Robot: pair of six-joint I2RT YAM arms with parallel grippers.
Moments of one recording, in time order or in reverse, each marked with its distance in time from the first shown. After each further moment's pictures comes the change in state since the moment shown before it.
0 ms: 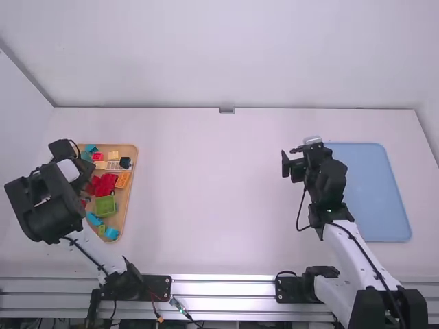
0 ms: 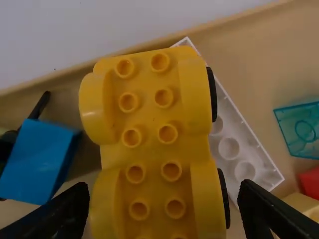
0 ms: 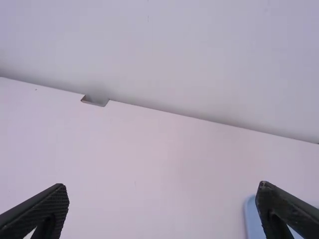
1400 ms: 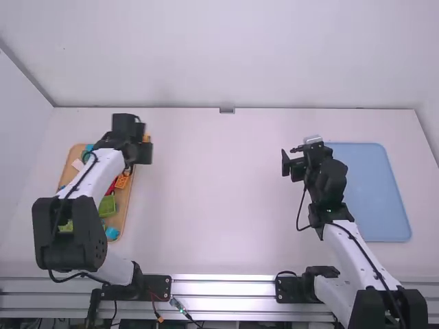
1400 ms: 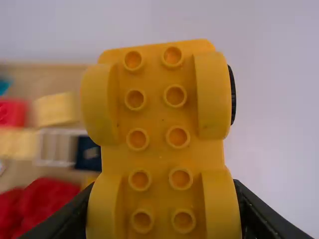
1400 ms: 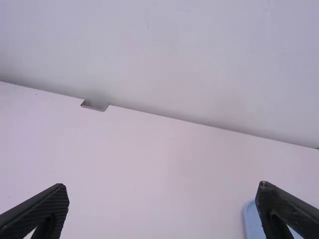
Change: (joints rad) left arm -0.618 -0.353 -0.002 -0.311 0.169 0.757; right arm 0.001 0.000 0.000 0.019 0.000 -0.001
